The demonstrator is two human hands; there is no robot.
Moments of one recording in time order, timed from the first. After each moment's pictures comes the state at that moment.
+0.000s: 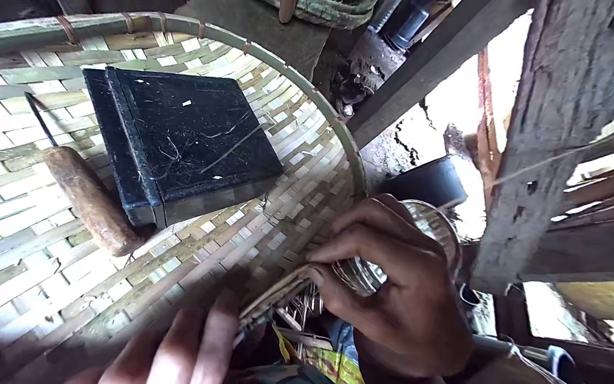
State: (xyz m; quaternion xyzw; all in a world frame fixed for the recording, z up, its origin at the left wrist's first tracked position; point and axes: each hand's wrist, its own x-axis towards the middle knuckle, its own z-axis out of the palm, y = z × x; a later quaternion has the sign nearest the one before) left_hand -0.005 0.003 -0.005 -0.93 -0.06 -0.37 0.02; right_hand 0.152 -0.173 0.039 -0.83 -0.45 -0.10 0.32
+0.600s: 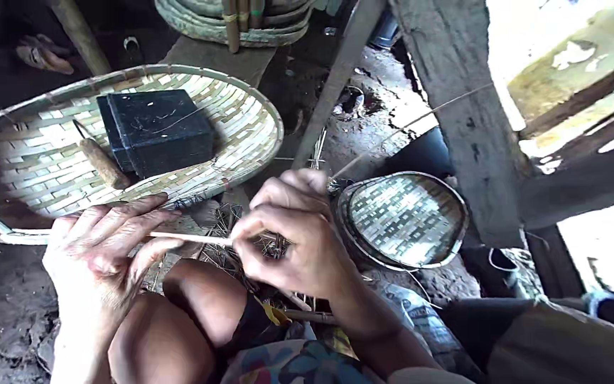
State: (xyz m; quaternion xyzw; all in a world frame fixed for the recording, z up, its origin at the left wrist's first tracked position) left_hand -0.021 0.022 0.009 -0.92 0.04 -0.35 -0.16; right_hand 0.085 -0.204 0.038 -0.73 -0.50 -0.22 0.41
